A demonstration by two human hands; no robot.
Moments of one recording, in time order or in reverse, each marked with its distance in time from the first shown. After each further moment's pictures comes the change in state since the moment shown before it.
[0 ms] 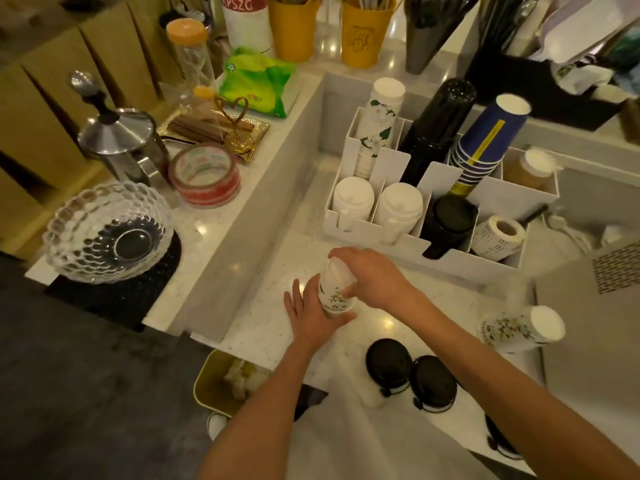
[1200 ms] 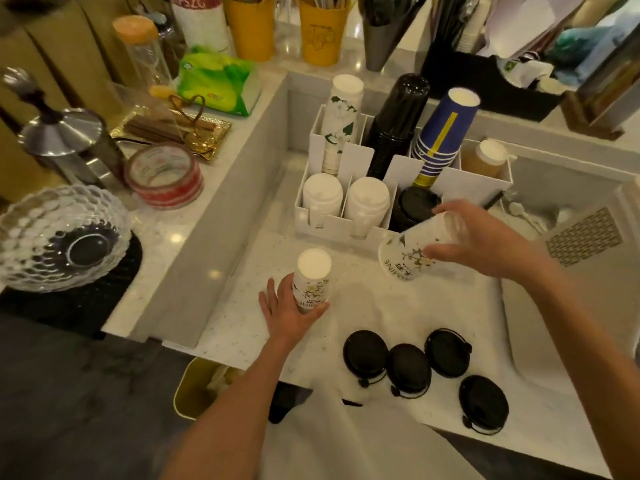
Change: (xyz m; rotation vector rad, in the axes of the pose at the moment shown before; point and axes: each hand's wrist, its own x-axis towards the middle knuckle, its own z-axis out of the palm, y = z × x) left_hand 0.000 -0.005 -0.001 0.012 -0.009 0.027; right_hand -0.108 0.094 -0.115 0.237 0.206 0.411
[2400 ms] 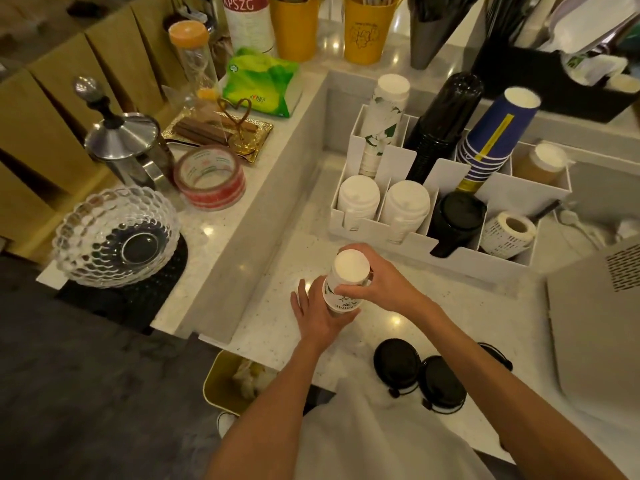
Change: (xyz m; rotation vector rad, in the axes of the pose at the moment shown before) left_hand 0.003 0.000 0.003 -0.004 0.047 -0.028; right_hand 0.050 -0.063 0.181 0.543 -0.228 -0.338
